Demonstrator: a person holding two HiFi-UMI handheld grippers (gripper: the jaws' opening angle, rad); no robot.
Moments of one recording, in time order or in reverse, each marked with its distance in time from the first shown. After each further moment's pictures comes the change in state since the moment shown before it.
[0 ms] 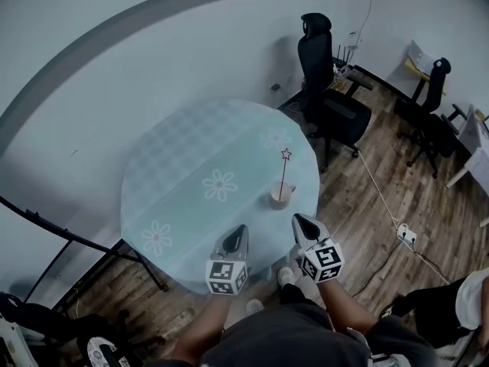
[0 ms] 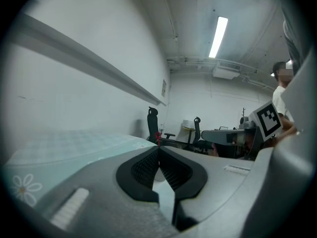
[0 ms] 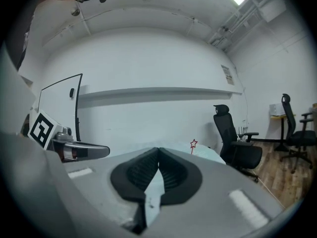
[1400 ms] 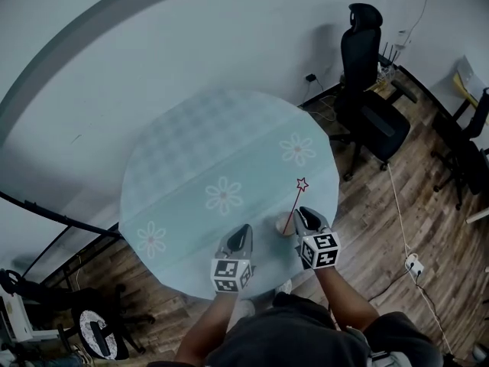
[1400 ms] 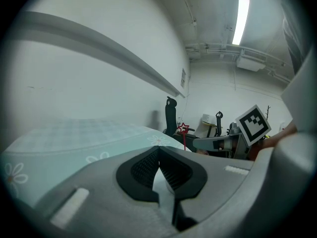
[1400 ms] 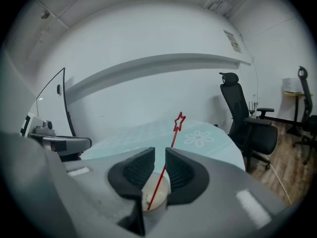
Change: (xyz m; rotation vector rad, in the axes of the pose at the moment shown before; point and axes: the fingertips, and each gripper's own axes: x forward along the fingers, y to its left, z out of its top) left arm 0.137 0.057 -0.029 -0.088 0.104 0.215; right arm 0.176 -0.114 -0.068 0.101 0.267 0.116
